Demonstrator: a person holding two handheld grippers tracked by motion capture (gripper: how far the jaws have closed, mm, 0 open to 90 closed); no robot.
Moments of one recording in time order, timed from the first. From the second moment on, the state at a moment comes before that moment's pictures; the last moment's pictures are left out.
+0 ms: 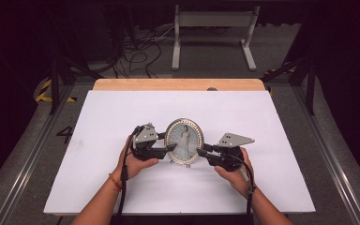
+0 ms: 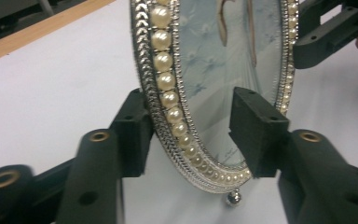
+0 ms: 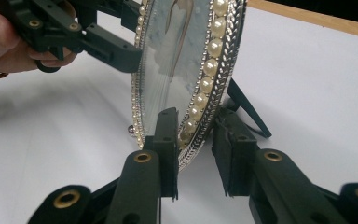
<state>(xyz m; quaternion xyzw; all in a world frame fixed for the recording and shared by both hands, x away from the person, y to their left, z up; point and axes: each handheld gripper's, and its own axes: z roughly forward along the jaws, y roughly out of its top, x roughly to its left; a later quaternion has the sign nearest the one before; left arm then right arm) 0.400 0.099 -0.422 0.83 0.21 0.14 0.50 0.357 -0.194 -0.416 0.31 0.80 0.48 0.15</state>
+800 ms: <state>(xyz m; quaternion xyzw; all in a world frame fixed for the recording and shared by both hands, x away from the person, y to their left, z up) 0.392 0.092 -0.421 0.84 0.21 0.15 0.48 0.365 -0.202 -0.415 0.32 0.80 0.48 0.16</state>
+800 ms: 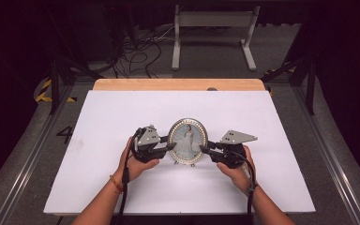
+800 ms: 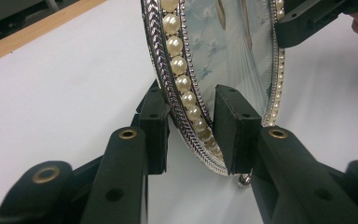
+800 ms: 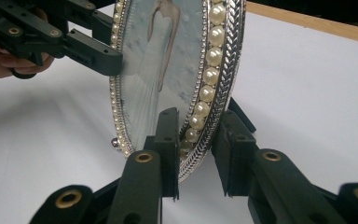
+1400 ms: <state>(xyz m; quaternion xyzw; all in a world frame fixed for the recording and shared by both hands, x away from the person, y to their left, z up) 0.390 0.091 -0.423 0.85 0.20 0.15 0.47 0.363 -0.202 -0.414 0.32 0.80 0.48 0.18</state>
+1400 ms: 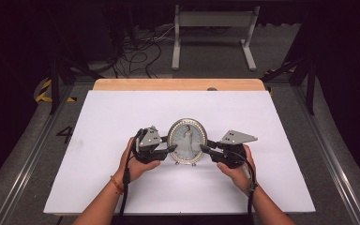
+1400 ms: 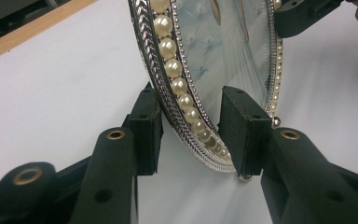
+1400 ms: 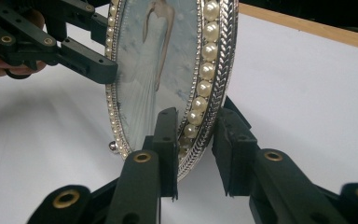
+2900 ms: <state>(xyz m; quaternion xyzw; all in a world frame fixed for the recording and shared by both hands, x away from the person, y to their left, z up) 0.386 0.091 -0.422 0.85 0.20 0.15 0.46 0.362 -0.202 -0.413 0.31 0.80 0.46 0.21</state>
